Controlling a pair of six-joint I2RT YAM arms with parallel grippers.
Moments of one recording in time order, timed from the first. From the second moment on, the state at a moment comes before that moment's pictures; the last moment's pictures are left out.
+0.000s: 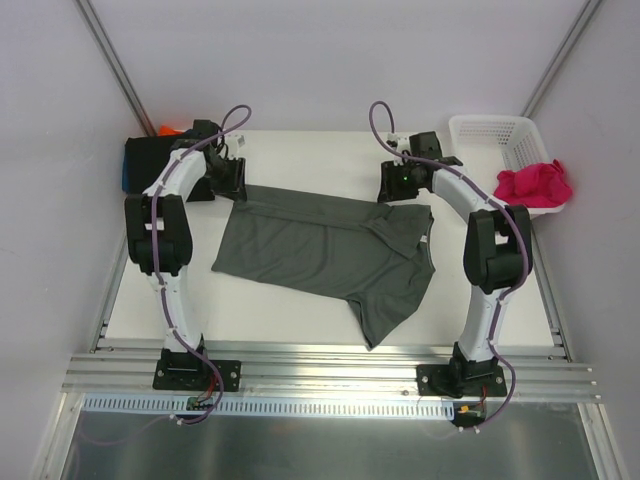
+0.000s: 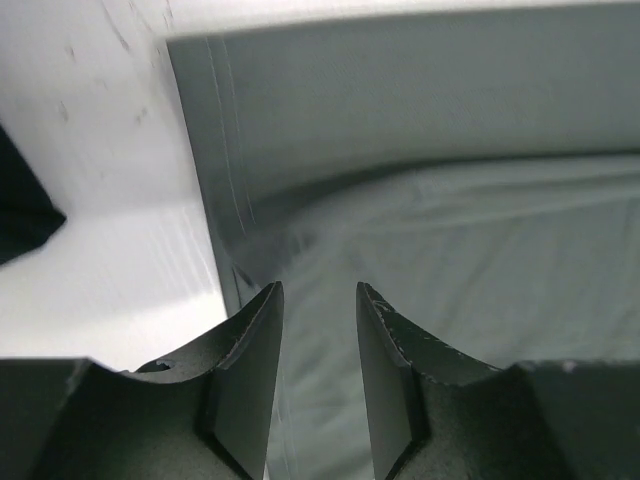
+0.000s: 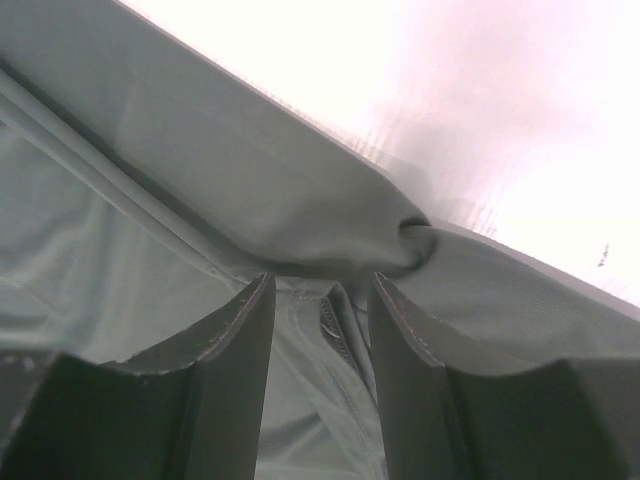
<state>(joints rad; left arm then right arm) -0.02 2.10 1.76 -0.79 0.34 0.07 0.23 1.99 1.57 -0.52 -0.33 0.02</state>
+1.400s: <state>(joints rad) -0.02 2.26 2.03 -0.82 0.39 0.01 0.27 1.93 1.30 -0.51 -0.38 0.13</state>
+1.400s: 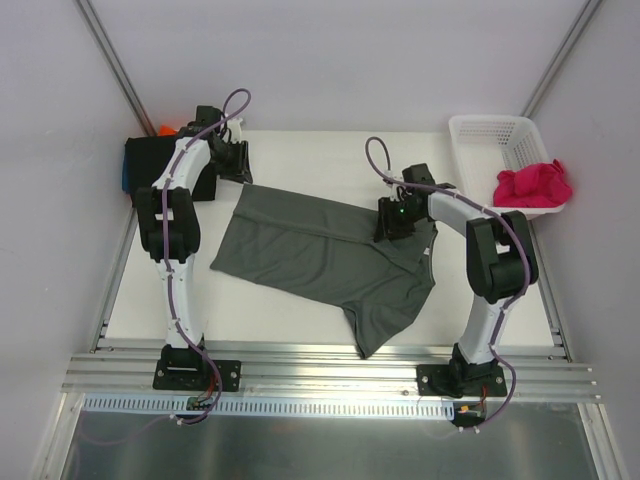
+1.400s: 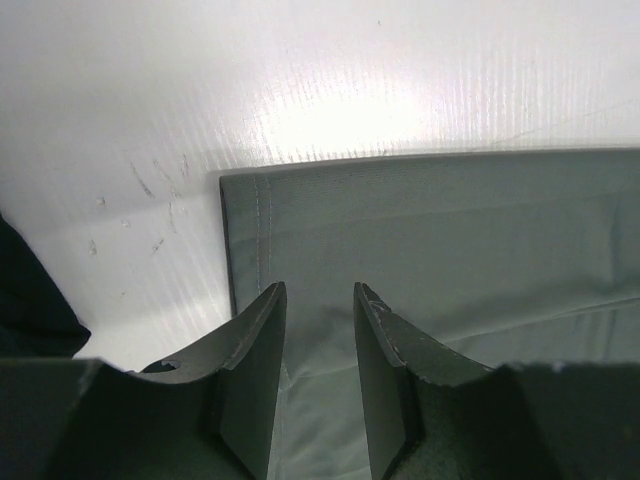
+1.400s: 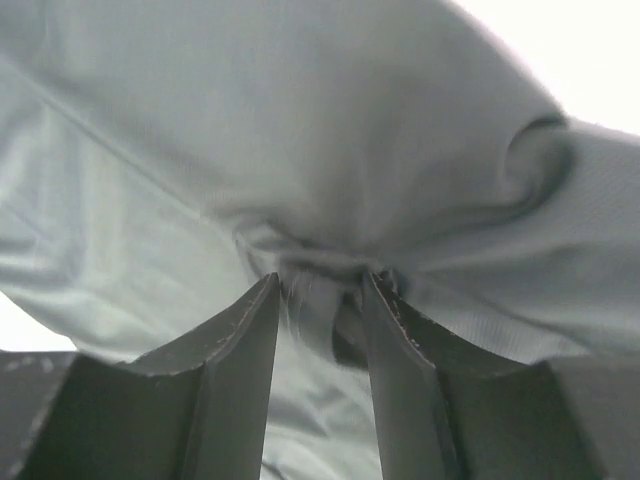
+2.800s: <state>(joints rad) -0.06 2.17 1.99 -0.85 0.52 -0.07 0.38 1.66 1.15 -0.60 -0.29 0.15</state>
